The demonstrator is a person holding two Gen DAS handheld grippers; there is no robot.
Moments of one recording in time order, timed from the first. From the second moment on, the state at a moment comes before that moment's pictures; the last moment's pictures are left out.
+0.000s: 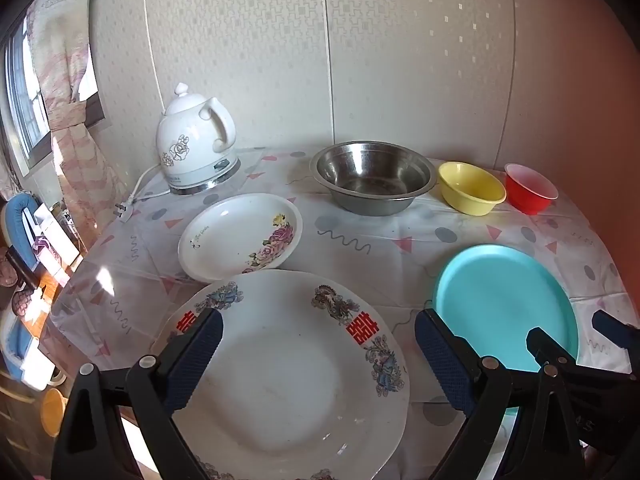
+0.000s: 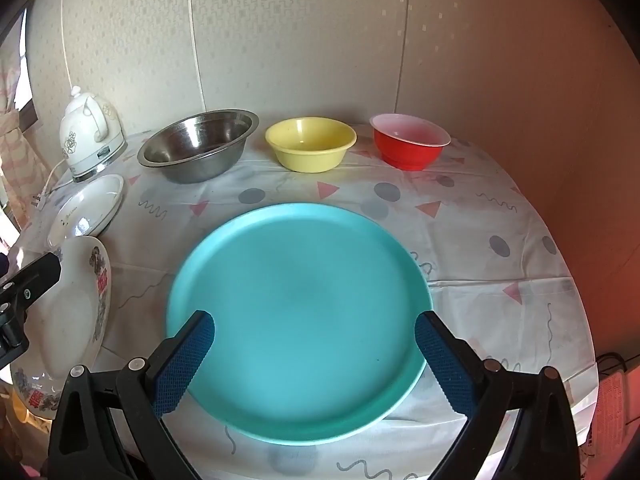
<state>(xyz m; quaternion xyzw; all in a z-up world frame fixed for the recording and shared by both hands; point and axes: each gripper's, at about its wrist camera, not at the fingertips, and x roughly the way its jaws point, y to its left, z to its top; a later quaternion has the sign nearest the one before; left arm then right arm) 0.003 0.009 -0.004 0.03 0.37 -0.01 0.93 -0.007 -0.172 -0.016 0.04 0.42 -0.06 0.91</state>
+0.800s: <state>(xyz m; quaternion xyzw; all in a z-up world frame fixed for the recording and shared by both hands) -0.005 0.011 -0.004 0.03 0.38 -0.02 0.92 -0.012 -0.162 -0.015 0.05 0.42 -0.04 0.91</state>
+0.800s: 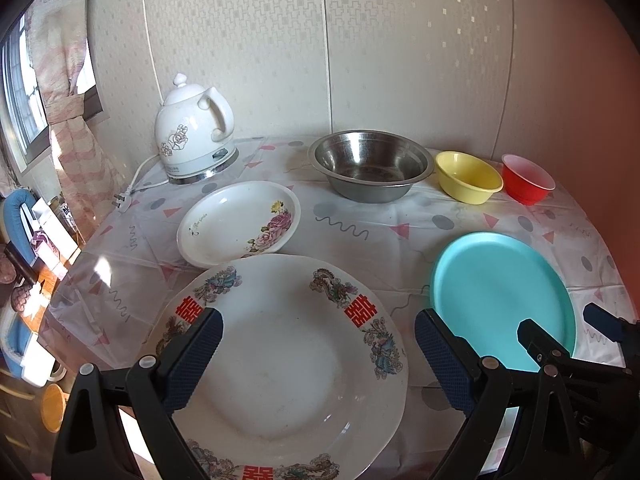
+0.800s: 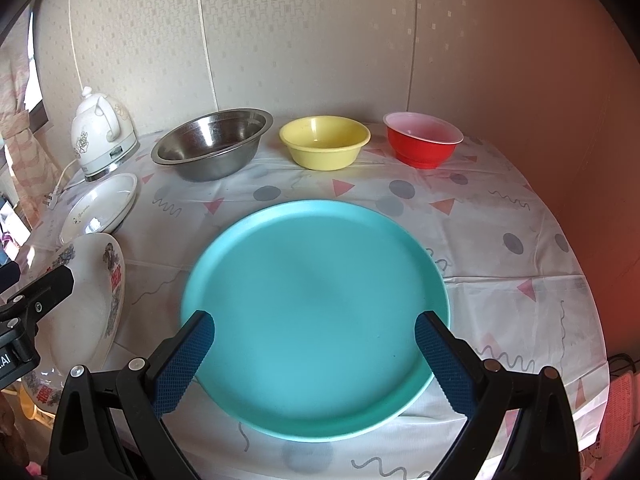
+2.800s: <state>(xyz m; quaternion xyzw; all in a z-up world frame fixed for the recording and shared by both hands) -0.002 -0.015 -0.015 0.06 0.39 -0.05 0.92 -0.012 -0.186 -0.024 0.10 0.43 -0.05 0.90</state>
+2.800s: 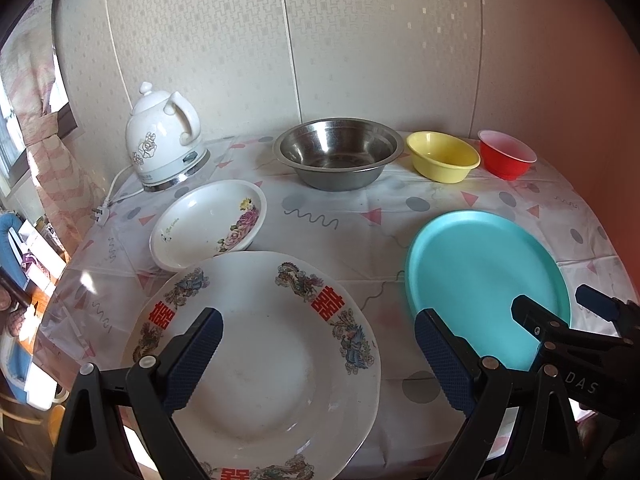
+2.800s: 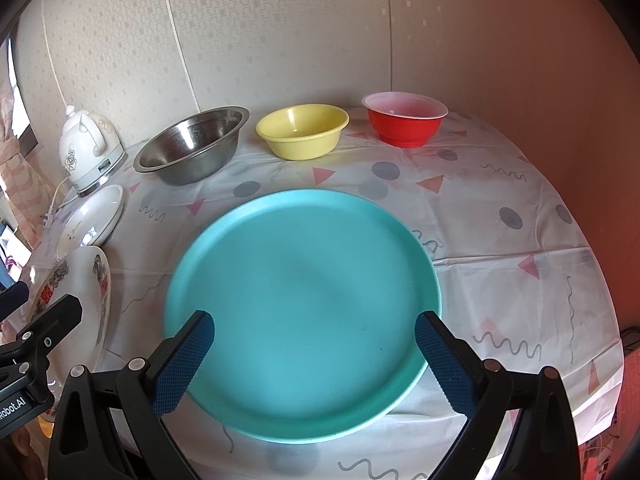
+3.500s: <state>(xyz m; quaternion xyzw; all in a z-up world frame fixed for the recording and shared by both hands) 0.063 -0.046 -0.031 0.03 0.51 -0.20 0.84 -0.023 -0.264 -0.039 0.20 0.47 -0.06 0.86</state>
